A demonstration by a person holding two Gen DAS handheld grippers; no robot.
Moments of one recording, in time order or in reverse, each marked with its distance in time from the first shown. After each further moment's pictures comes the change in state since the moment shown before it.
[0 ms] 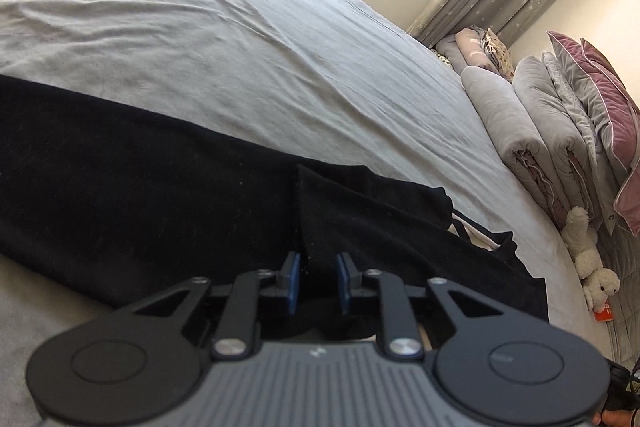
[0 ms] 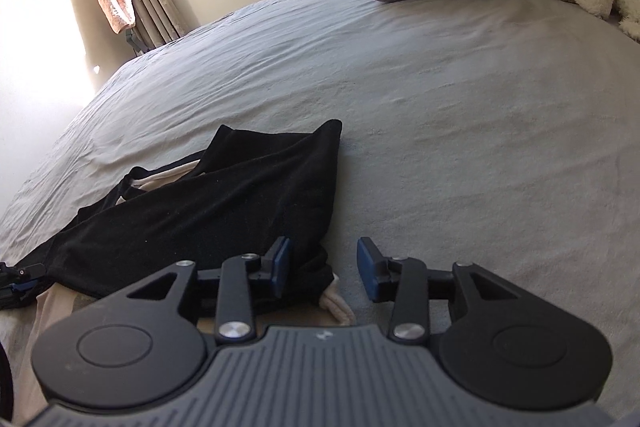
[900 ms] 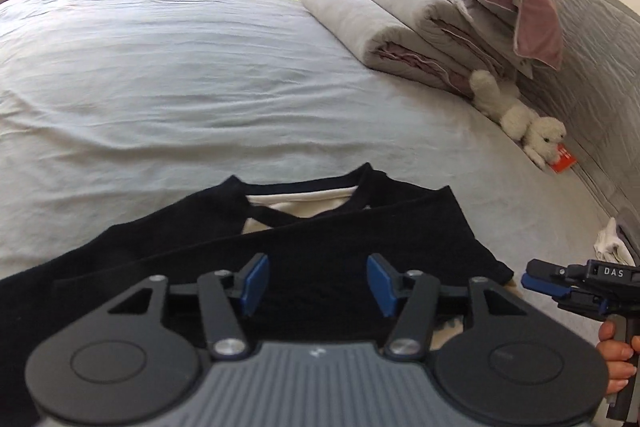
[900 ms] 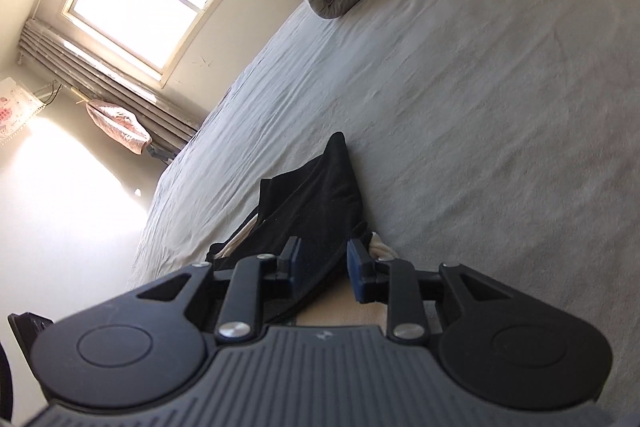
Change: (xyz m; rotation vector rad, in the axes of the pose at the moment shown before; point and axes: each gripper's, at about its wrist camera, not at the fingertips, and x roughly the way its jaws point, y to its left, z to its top) left arm 0.047 -0.174 0.001 0.548 0.161 -0.191; right arm -0.057 -0.033 -0.024 0.524 -0.099 0.189
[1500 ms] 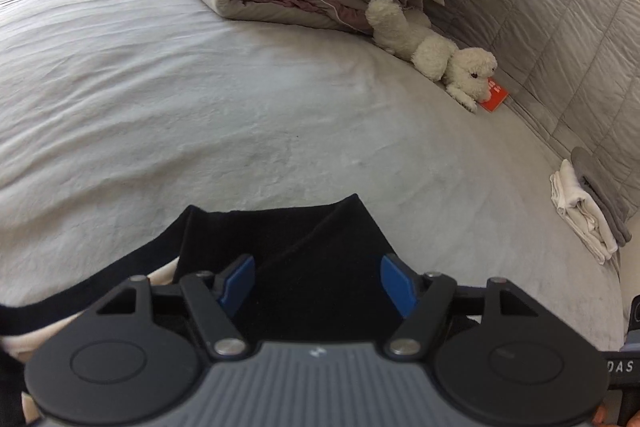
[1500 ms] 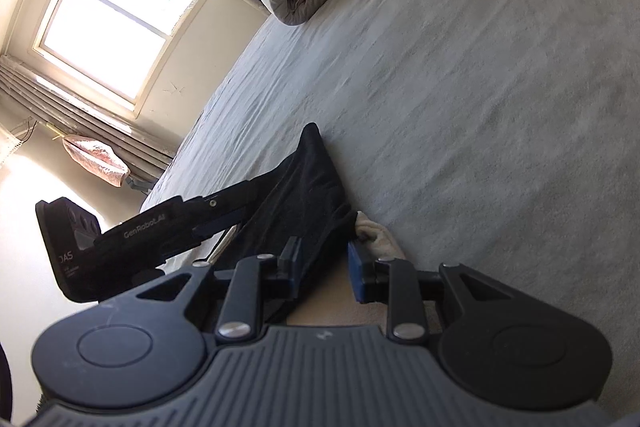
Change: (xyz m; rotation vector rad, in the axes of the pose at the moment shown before) left arm 0.149 -0.070 0.051 0.215 0.155 -0.265; right arm 0.012 0.004 -0.019 0.072 -0.063 -0.082
